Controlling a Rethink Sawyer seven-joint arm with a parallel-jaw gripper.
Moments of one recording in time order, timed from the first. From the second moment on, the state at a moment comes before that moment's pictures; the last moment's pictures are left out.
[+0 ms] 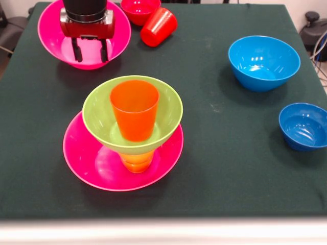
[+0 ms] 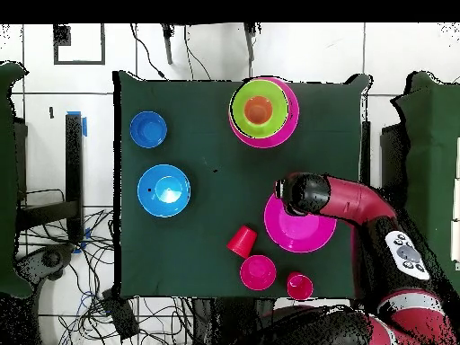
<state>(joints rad) -0.60 -0.50 0.13 1.57 -0.32 0.52 1.49</state>
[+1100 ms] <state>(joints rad) -0.63 -0.57 0.14 1.66 -0.25 0.52 1.50</state>
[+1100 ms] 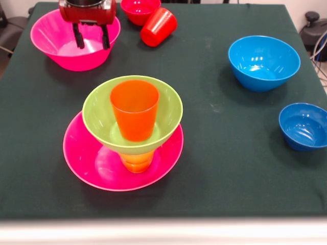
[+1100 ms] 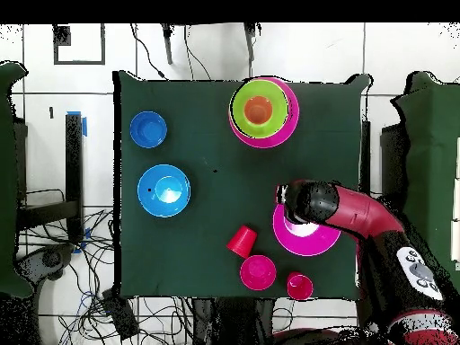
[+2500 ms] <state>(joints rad) -0.59 -0.58 0.13 1.73 -0.23 0.52 1.50</state>
